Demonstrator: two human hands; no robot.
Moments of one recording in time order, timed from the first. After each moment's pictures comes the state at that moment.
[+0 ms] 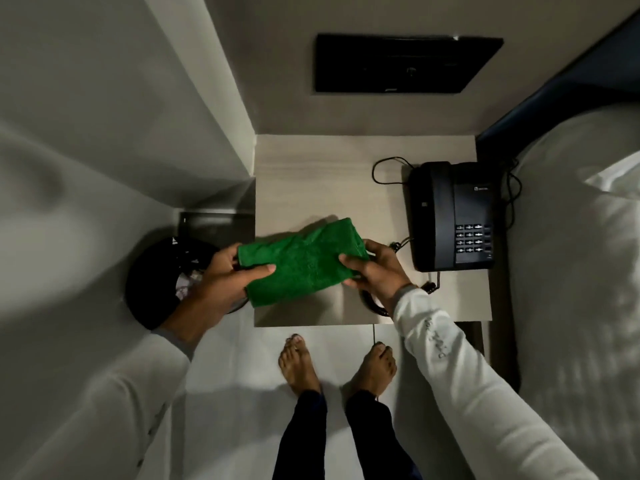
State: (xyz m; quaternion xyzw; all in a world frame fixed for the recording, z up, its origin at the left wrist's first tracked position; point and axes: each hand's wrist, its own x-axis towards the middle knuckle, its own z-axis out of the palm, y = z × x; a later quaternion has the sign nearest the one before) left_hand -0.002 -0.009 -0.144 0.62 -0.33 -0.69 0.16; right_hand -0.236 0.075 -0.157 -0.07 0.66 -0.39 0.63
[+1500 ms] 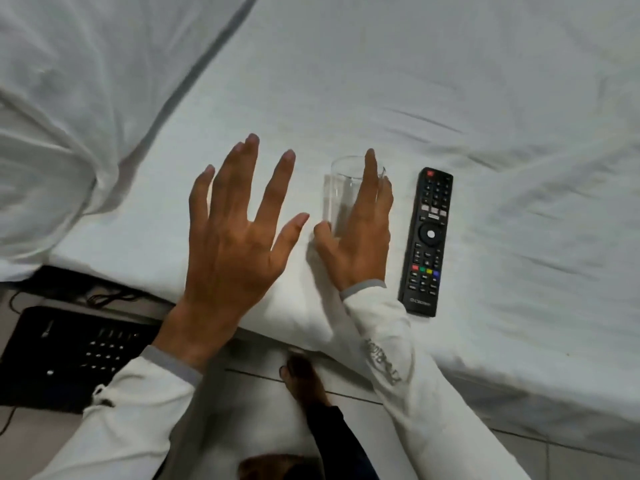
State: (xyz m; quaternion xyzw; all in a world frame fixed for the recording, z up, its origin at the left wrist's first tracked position) left_hand -0.484 0.292 -0.011 -0.18 -0.96 -0.09 0.20; right_hand -0.474 0.438 -0.023 0.17 0.90 -0.41 -0.07
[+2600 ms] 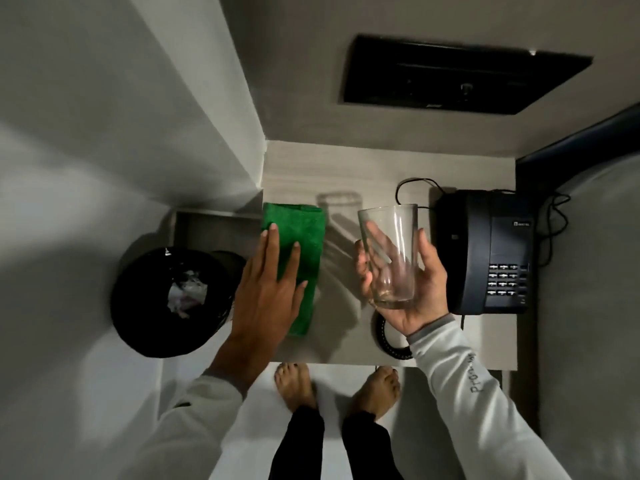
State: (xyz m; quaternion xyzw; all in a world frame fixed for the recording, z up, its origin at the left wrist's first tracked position) left_hand -0.048 -0.008 -0.177 0.50 -0.85 -0.14 -0.10; right_hand -0.262 0.042 -0.162 0.12 0.26 -0.57 0.77
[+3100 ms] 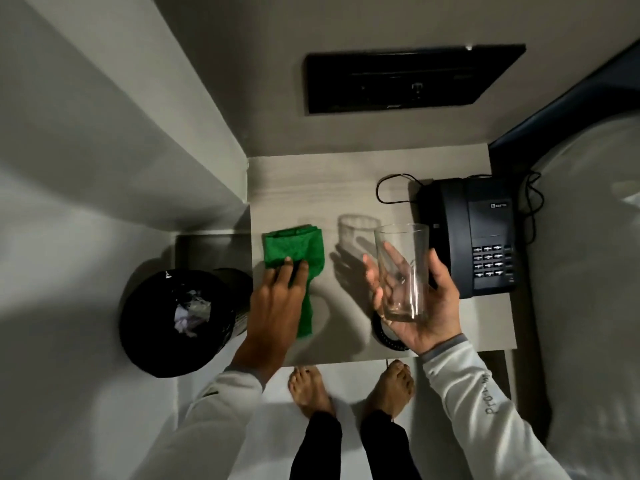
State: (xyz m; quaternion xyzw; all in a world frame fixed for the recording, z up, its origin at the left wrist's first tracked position) left_hand -0.070 -0.004 -0.158 0.45 -0.86 -0.11 -0.19; right_hand -0.269 0.088 -0.155 0.15 0.29 -0.63 0.71
